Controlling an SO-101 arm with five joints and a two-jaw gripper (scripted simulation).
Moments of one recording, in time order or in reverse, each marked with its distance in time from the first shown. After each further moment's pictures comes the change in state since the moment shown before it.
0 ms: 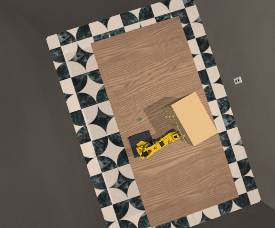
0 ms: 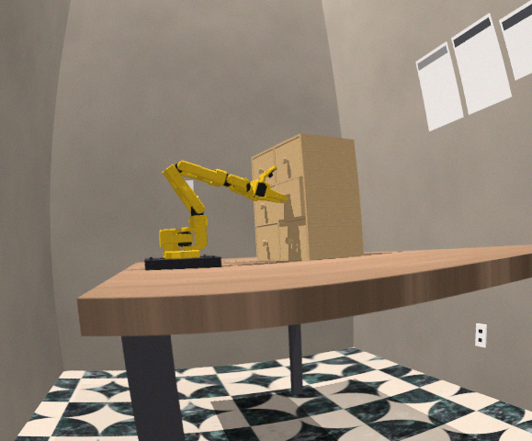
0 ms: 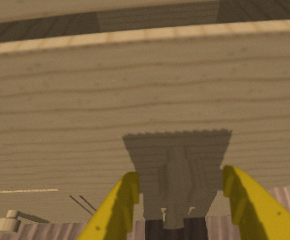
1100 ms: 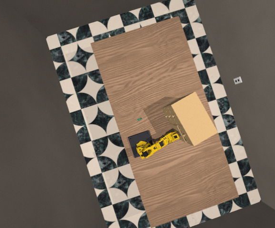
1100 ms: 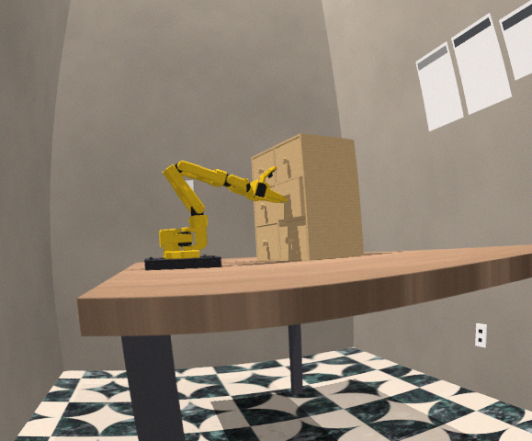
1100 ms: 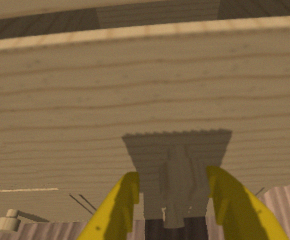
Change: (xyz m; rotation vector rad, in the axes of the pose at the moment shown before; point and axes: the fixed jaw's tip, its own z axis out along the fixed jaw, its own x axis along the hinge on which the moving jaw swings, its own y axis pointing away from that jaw) arm 0.001 0.000 0.000 -0.001 0.002 0.000
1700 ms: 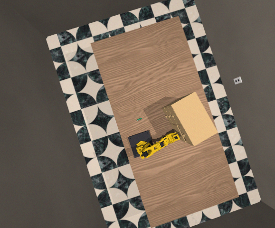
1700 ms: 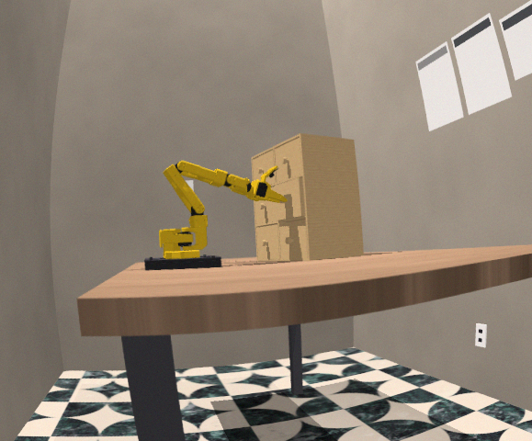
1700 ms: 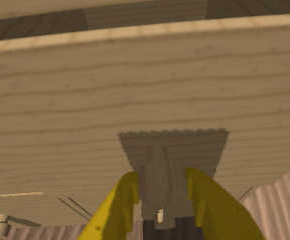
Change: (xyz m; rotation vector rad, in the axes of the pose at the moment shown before) arm 0.000 -0.007 0.001 0.027 -0.001 0.009
